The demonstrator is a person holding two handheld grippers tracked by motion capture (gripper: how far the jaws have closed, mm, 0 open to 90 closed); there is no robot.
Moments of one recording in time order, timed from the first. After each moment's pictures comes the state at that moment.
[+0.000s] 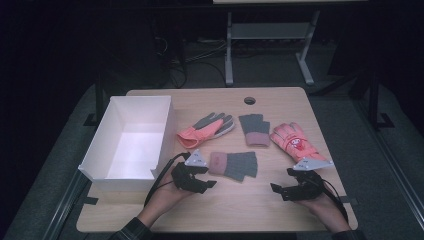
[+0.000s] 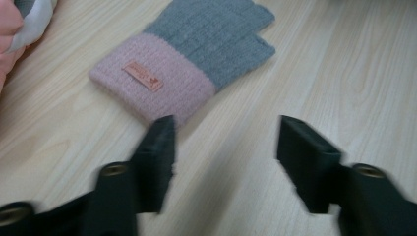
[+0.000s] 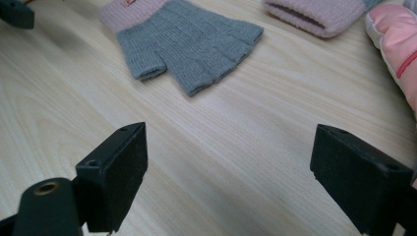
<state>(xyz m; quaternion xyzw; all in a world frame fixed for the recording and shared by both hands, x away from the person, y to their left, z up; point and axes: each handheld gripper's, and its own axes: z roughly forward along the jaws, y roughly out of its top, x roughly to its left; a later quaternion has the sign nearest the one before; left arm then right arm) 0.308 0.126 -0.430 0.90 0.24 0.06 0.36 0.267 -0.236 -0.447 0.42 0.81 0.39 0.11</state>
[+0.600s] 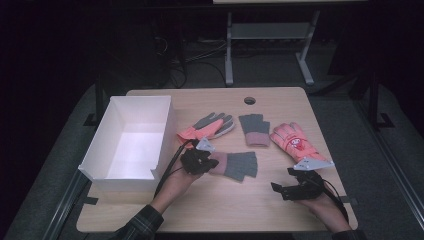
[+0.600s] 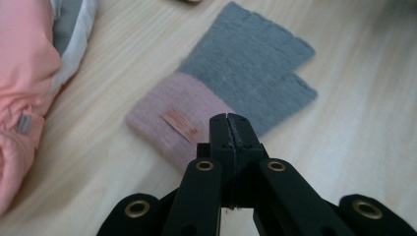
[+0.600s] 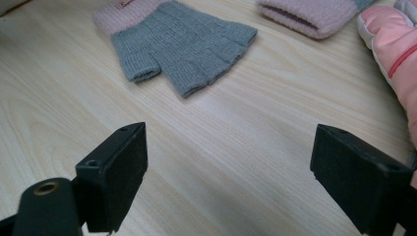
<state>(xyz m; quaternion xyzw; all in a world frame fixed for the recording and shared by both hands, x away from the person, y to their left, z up) 0.347 0.101 -0.423 0.90 0.26 0.09 0.34 0.267 -0.238 -0.448 0.43 0.81 0.39 0.12</state>
